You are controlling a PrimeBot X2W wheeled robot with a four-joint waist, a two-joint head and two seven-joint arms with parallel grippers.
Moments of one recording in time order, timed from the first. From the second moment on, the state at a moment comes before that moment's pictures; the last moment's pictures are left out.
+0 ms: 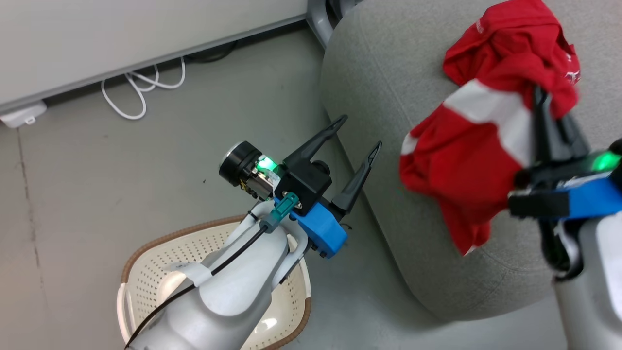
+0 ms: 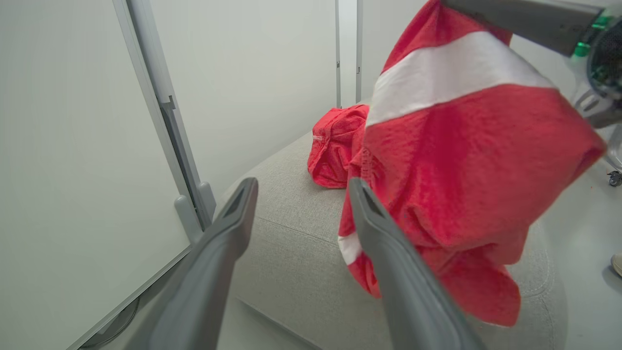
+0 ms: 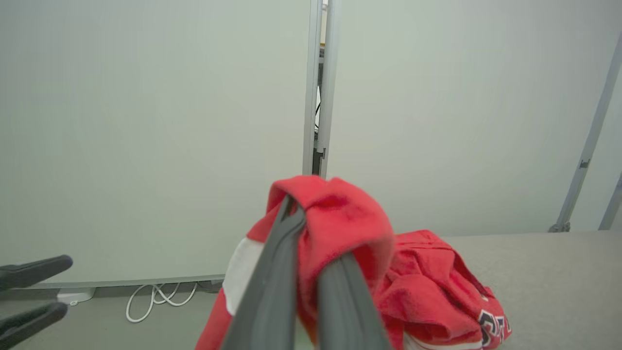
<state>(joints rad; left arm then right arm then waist) -0.70 0.06 -0.79 0.55 -0.30 -0.07 -0.26 -0.41 -0.18 0.02 0.15 0.22 0.13 -0.26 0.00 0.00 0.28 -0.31</state>
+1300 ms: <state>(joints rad) -0.93 0.06 -0.84 0.59 -0.23 -0.04 -0.26 -0.98 -0.63 -0.35 0.67 0.20 0.13 -0.26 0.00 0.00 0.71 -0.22</state>
